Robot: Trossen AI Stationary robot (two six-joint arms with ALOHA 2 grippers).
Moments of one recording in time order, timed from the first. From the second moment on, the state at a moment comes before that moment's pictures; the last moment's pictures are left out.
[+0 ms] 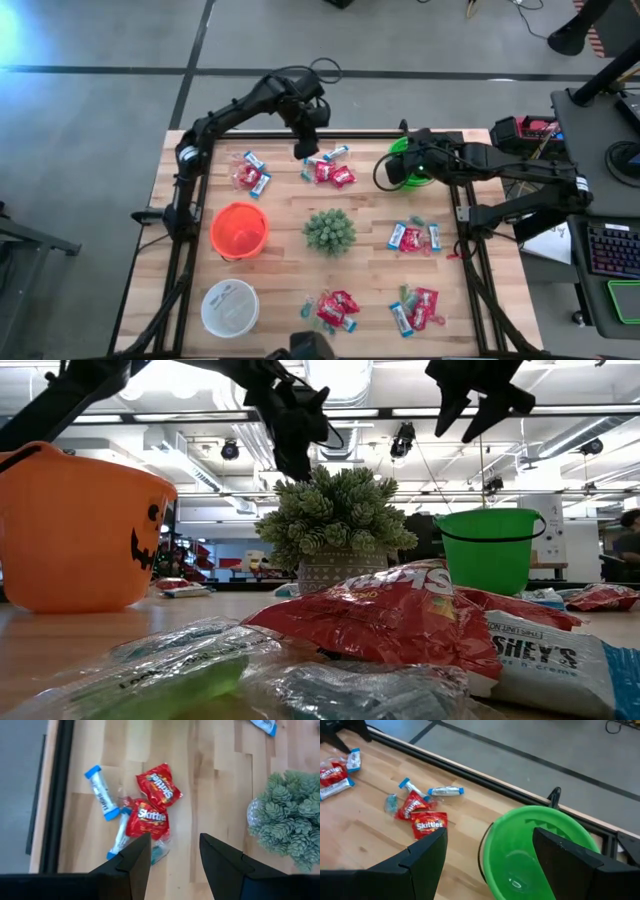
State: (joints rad) left arm 0.58 2.09 2.17 -1.28 0.33 0.44; right arm -0.17 1.17 1.22 -1.00 0.62 0.71
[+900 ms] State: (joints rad) left arm 0.57 2.28 2.16 -1.22 0.19 0.10; right arm -0.17 1.15 1.22 -1.00 0.59 0.76
